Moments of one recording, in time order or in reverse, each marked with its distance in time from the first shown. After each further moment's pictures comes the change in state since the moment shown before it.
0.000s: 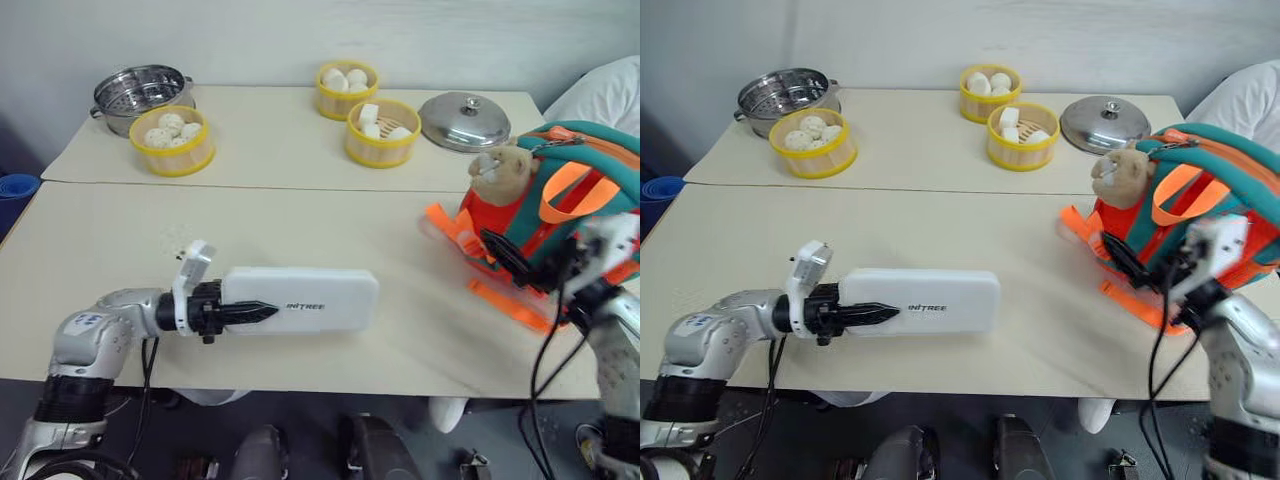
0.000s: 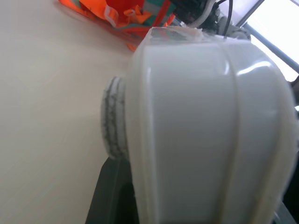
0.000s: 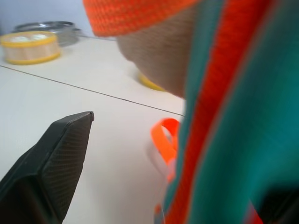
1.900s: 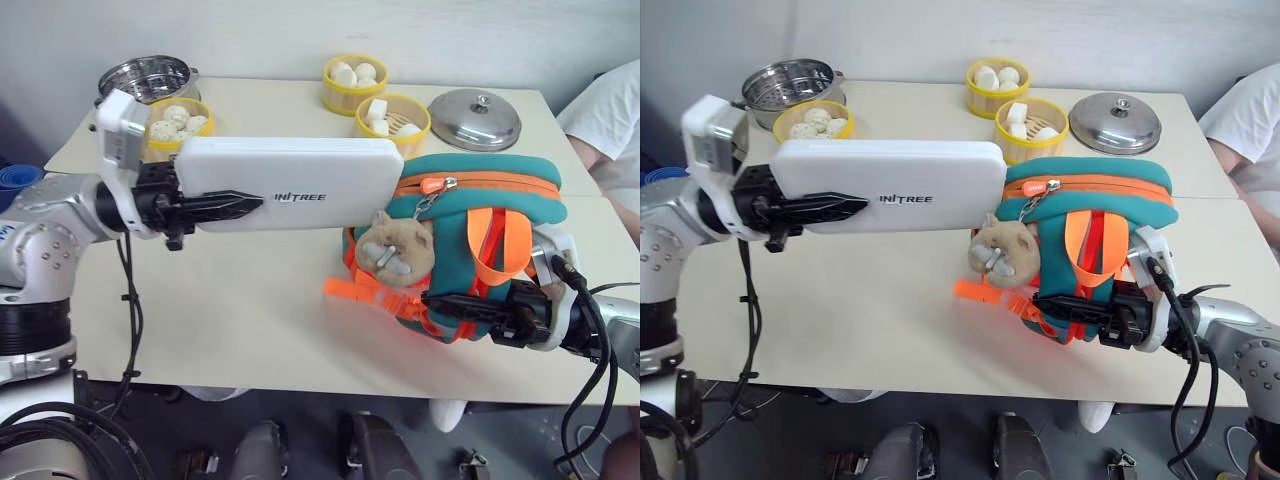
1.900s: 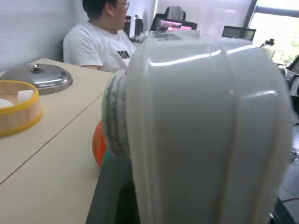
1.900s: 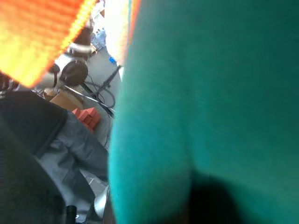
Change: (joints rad) left arm -0.447 0.124 0.070 0.049 -0.077 -0.055 -0.030; right arm 0.121 -0.297 0.076 -0.334 0.639 0.657 0.233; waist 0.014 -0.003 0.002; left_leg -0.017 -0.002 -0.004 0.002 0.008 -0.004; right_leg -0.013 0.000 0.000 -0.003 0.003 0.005
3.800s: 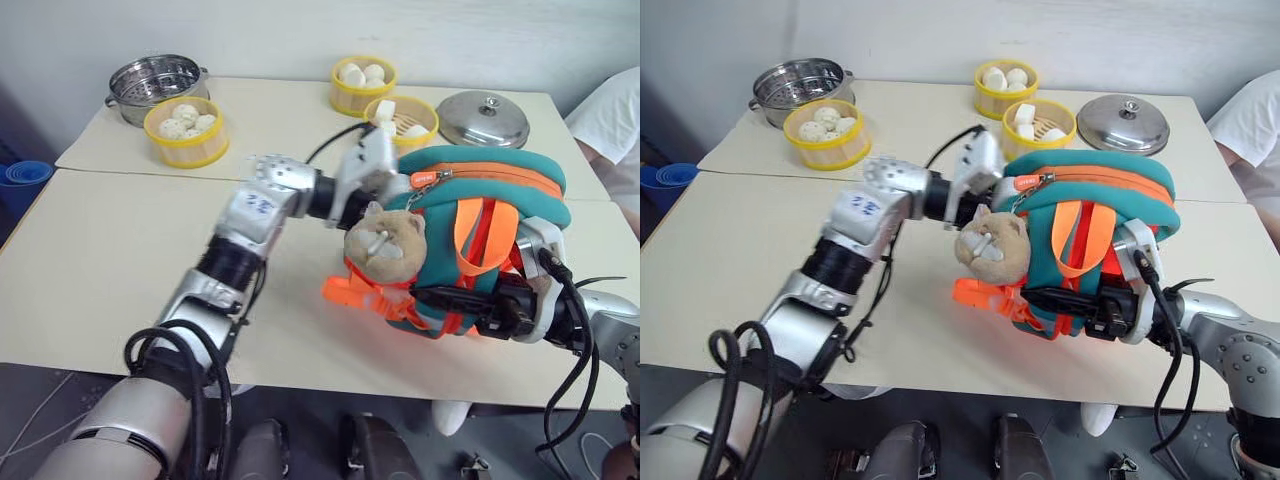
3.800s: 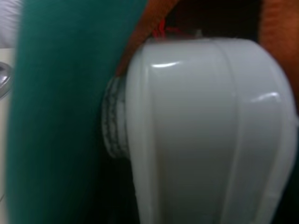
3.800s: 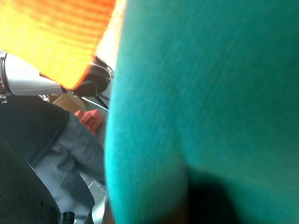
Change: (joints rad) left arm -0.414 -0.674 -0.482 0.506 0.627 -0.386 0.102; right arm -0.063 0.070 0.036 -0.007 -0.014 -0.019 -0.053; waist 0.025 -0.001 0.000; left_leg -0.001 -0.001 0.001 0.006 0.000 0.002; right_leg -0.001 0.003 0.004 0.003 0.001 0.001
